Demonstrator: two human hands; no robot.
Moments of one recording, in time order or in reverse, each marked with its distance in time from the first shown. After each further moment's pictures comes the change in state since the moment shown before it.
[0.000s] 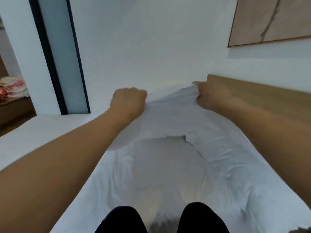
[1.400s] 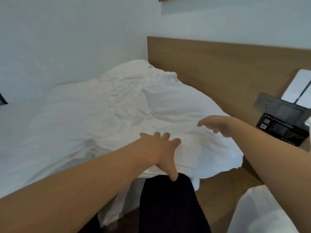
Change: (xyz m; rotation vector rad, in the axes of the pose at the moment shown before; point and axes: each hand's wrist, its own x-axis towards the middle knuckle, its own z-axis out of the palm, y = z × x) left_hand -0.101 0.326 0.000 -0.243 -0.882 0.666; right_hand -0.258 0.203 0.063 0.656 -0.644 1.140
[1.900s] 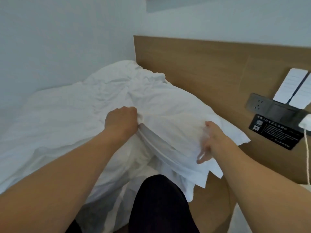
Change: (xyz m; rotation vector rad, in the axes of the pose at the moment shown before) left_hand 0.095 -0.087 -0.029 -0.024 0.701 -0.284; right_hand 0.046 0.033 0.010 1.095 0.053 0.436
